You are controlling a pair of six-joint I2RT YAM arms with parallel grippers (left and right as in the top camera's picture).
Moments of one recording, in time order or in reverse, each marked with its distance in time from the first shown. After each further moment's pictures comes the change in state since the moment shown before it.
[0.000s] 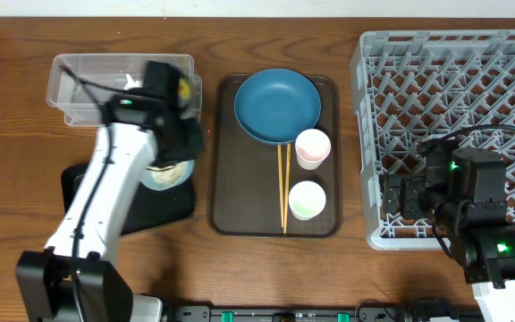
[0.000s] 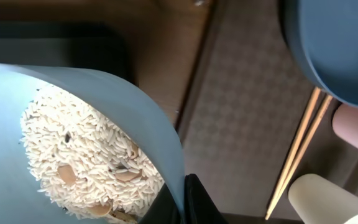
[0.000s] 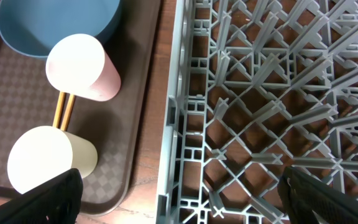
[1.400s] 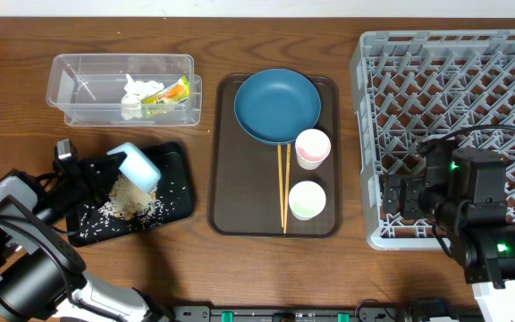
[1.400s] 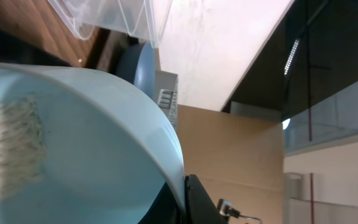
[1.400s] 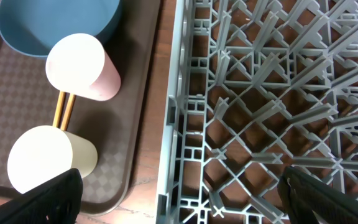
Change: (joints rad) left arm 0.874 0.243 -0.338 0.011 1.321 0.614; right arm 0.000 0.000 0.000 -0.002 0.000 0.000
